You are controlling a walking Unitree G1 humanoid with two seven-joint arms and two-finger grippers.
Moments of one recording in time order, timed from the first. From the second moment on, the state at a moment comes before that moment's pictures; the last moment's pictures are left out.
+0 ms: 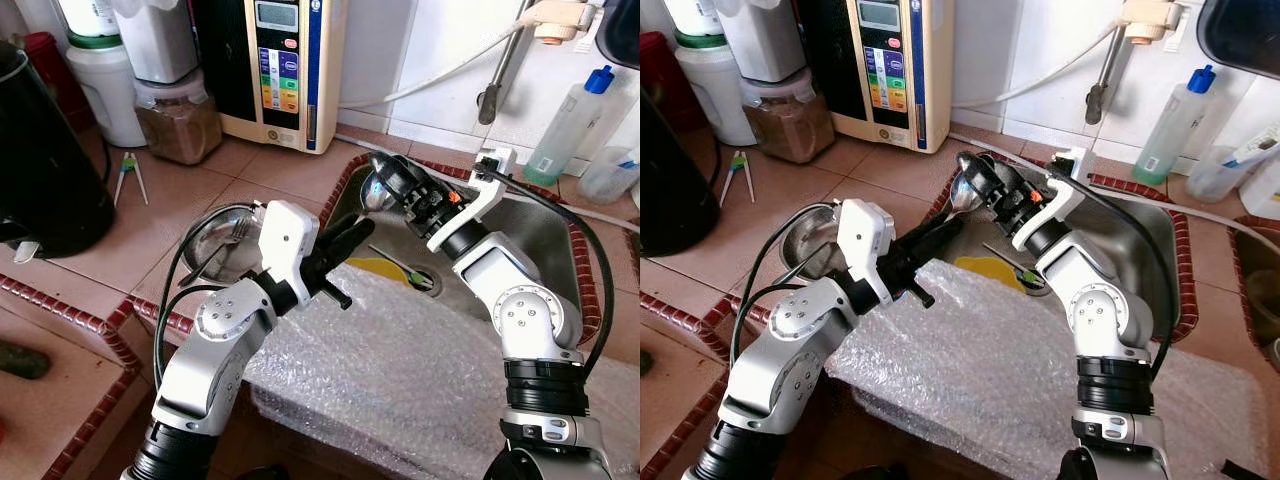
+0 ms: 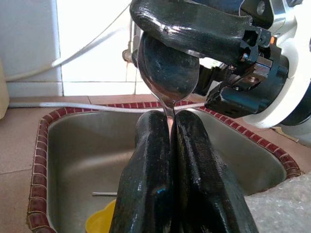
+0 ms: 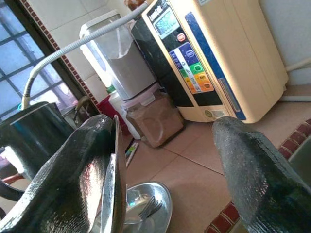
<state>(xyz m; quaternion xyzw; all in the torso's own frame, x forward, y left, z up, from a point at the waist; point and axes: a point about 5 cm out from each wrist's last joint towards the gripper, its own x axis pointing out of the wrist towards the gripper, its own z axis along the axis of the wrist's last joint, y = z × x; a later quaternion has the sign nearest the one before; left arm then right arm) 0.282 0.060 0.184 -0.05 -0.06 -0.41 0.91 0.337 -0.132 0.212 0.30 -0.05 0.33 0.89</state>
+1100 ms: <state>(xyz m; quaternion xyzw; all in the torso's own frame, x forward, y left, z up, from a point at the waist) 0.290 0.065 0.178 -0.05 -0.05 -0.36 0.93 0.332 -0.126 0.206 0.26 -0.02 0.38 0.89</state>
